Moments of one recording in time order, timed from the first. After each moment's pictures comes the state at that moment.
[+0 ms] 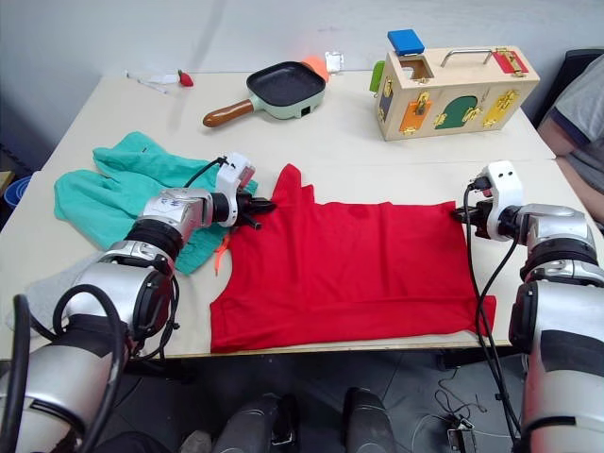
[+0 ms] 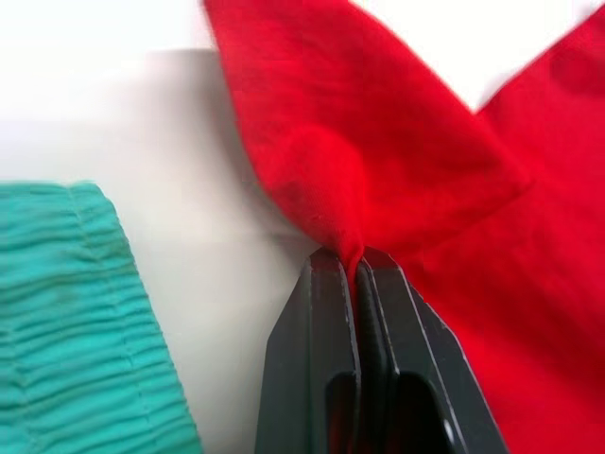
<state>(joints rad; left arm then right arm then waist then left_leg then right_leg) -1.26 0.33 0.05 1.29 -0.03 0.28 -0.76 -1.15 -0.75 -0.12 1.34 -0.02 0.28 0.92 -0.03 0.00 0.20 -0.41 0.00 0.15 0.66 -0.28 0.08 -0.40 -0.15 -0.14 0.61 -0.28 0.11</state>
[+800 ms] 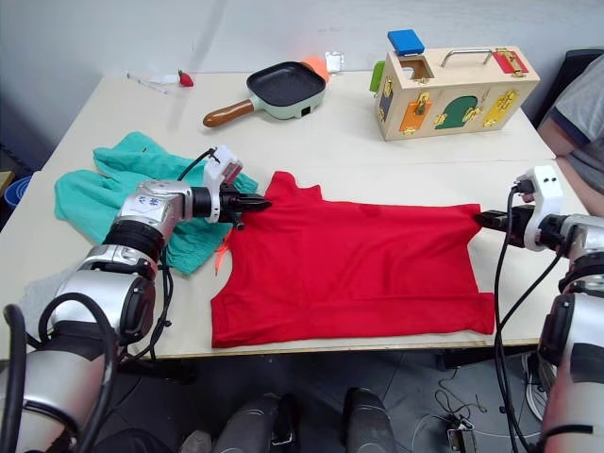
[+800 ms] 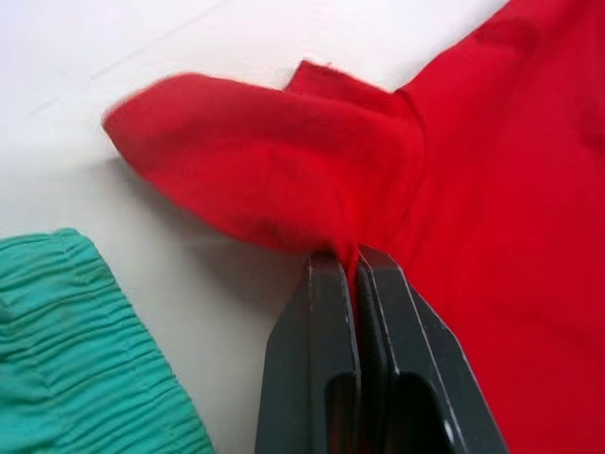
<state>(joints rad) -1.20 0.41 -0.02 1.15 -0.01 0.26 -1.00 -1.05 -0.89 -0.18 1.30 0.05 0.33 1.13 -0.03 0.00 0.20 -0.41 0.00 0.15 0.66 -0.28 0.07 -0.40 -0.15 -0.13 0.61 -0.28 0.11</state>
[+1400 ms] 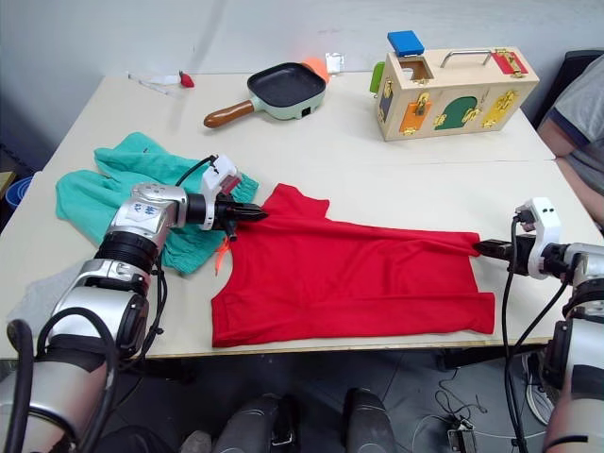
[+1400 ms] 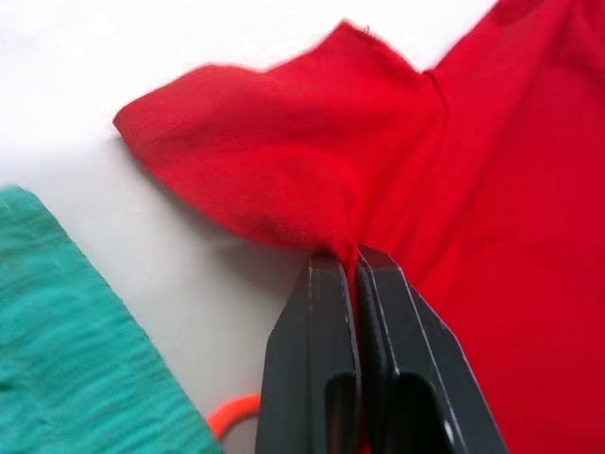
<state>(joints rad) -1.08 0.44 -0.08 0.96 0.01 0.31 -1.07 -0.91 -0.89 -0.18 1.24 0.06 0.35 1.19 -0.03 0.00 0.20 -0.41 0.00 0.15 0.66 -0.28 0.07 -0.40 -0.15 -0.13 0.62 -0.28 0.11</state>
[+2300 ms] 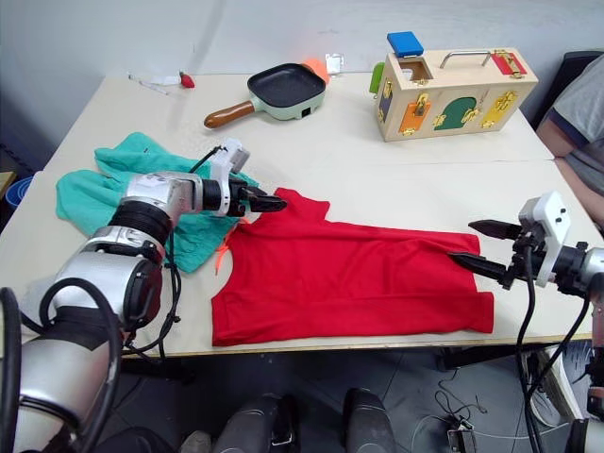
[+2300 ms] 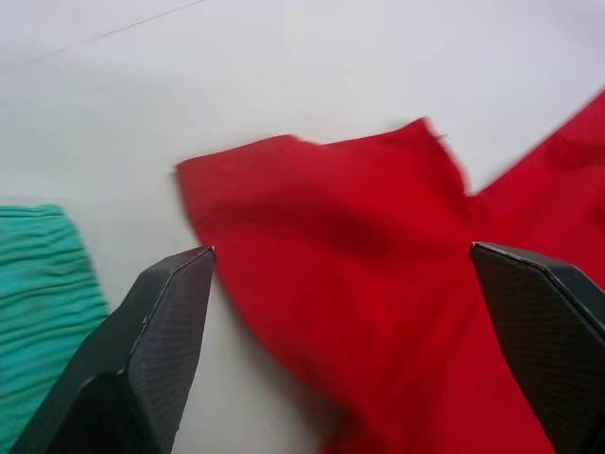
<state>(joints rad) -1.33 0.35 0.00 1.26 -0.02 0.49 -0.81 -0.34 -0.89 -0.36 0.20 0.41 0.37 1.26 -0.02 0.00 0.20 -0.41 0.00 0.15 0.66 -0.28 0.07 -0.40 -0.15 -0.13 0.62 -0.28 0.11</state>
